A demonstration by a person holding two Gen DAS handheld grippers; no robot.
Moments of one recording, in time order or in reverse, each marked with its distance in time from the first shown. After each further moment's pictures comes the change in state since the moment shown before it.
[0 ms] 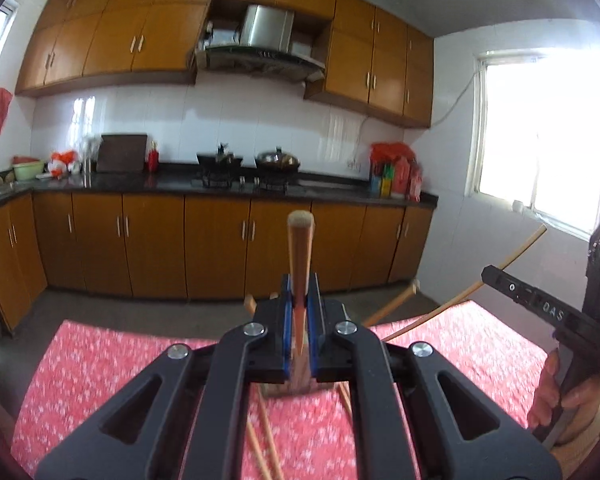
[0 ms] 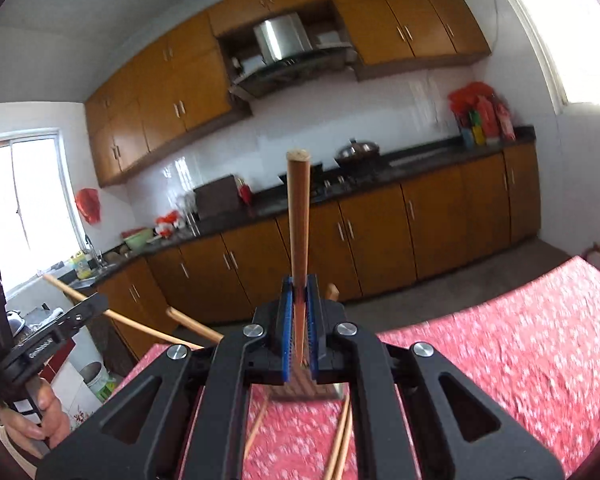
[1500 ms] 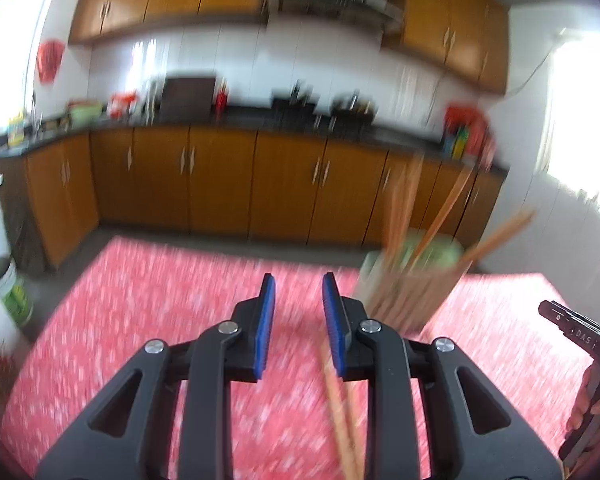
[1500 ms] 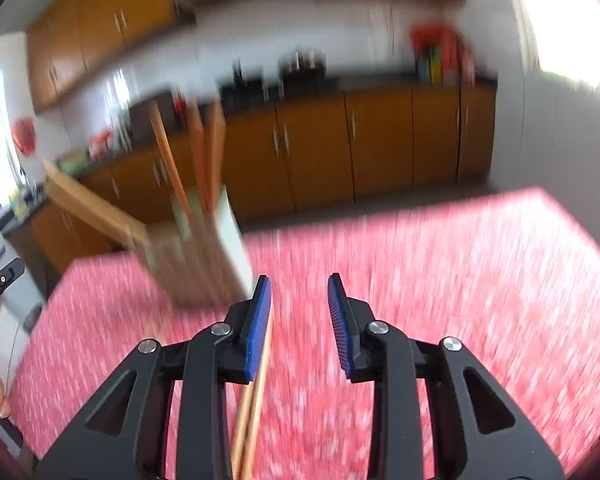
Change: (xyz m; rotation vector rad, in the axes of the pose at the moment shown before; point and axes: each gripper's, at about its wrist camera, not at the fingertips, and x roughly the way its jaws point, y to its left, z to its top) left arm 0.038 0.083 -0.110 -0.109 0.264 0.241; right arm 0.054 -0.063 -0.107 -0.008 0.387 -0.236
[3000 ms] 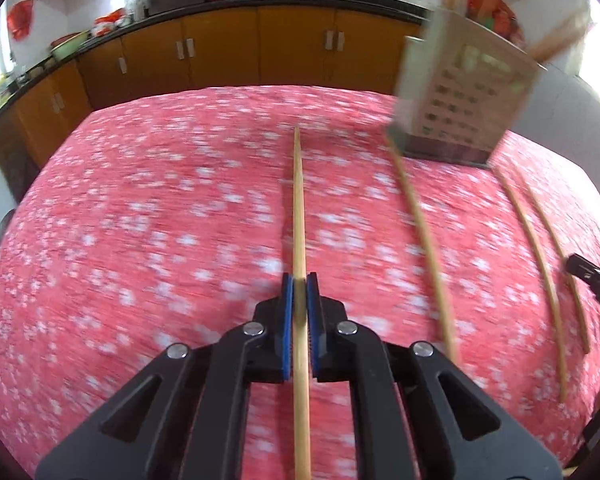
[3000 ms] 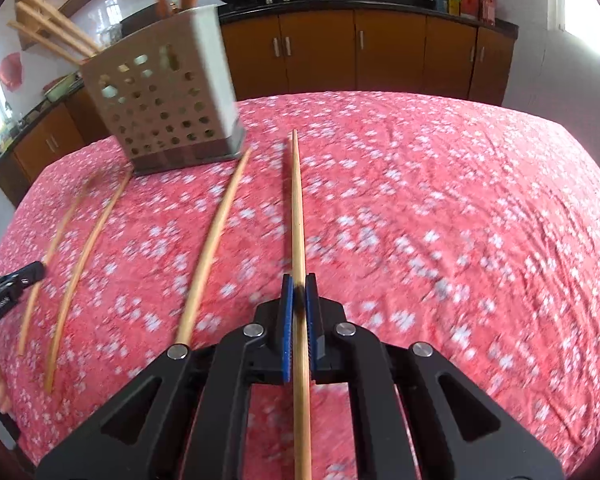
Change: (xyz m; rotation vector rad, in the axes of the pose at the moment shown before) left arm 0.087 0.014 -0.100 0.061 0.357 0.093; right arm 0.067 0.006 -0.076 -0.073 0.216 -0.060
